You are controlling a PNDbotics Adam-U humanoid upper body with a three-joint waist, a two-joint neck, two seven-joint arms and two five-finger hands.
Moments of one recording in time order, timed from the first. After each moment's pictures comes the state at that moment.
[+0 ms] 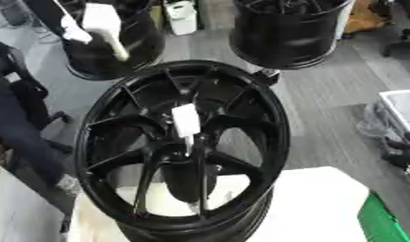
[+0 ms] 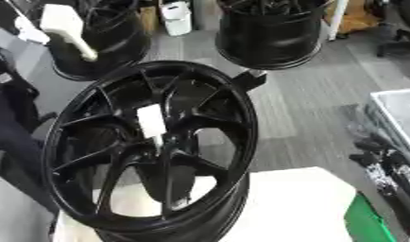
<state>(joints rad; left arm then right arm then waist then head) -0.78 0.93 -0.05 -1.41 -0.29 -0.19 -0.79 -0.05 -0.22 -0.12 -1.65 0.03 -0.15 0.28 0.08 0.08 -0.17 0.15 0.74</state>
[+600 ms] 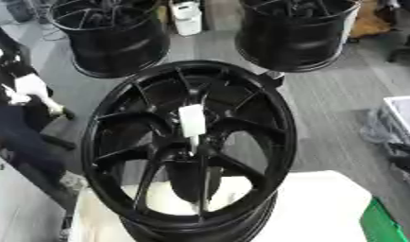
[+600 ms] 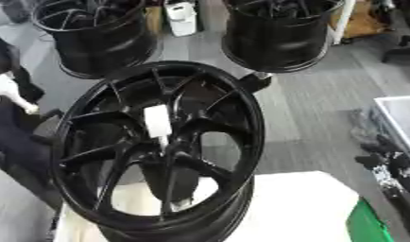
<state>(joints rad) -0.47 0.81 0.09 -1.02 -0.40 -0.06 -0.51 -0.05 -0.21 -0.12 -1.65 0.04 -0.15 0.28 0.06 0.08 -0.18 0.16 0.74</state>
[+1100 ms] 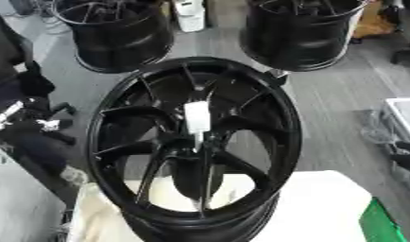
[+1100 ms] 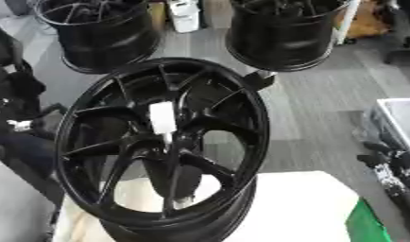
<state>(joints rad) -0.31 0.56 0.20 -1.13 -0.22 -0.01 -0.10 -0.05 -0.20 -0.13 -1.65 0.04 -0.15 0.27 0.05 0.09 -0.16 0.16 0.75</state>
